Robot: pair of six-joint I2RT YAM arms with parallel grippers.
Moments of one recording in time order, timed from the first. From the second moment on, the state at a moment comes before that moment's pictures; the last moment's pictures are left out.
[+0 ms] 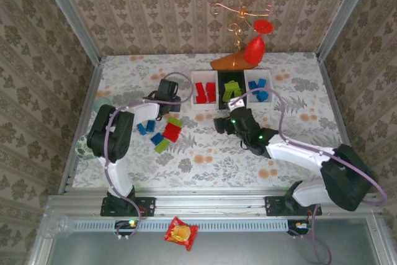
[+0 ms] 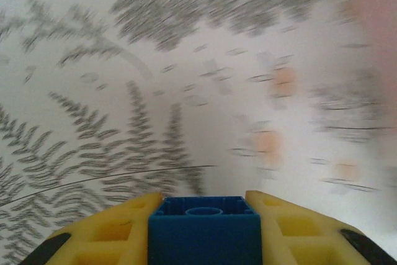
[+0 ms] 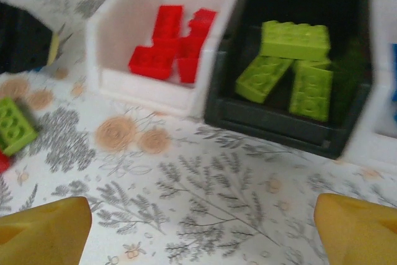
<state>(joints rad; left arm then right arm) -0.47 1.84 1.10 -0.09 -0.15 -0.21 0.68 1.31 0.68 0.05 0.37 0.27</state>
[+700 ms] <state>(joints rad) -0.84 2.24 1.84 -0.03 0.06 -0.16 0.34 0.76 0.54 -0.20 0.42 0.42</state>
